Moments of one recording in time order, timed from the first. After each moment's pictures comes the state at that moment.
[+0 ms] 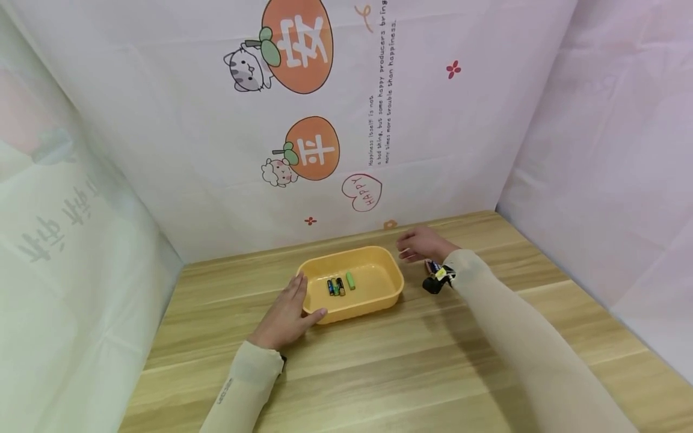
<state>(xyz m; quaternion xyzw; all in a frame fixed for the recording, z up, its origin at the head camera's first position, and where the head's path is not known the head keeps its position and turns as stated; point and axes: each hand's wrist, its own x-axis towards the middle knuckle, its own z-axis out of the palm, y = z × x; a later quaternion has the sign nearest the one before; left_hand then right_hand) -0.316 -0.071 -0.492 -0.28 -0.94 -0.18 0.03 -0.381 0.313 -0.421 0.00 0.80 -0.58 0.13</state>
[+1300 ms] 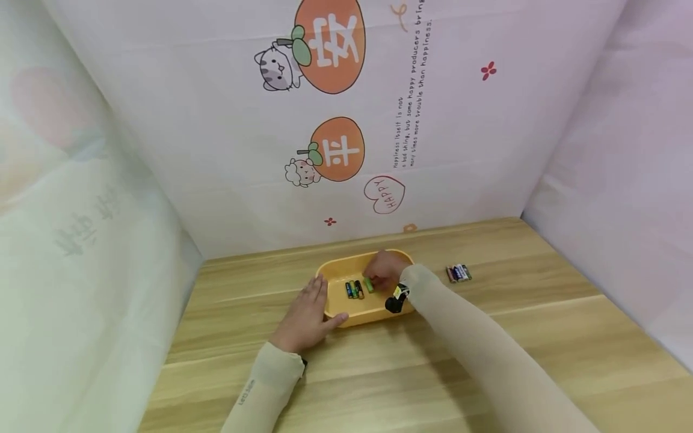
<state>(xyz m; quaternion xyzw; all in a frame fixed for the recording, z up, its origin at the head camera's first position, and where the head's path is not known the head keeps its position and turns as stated) -0.316 -0.070 -0.493 -0.29 -0.95 -0.13 0.04 -0.415 0.185 -0.467 -0.02 0.88 -0.44 0.19</state>
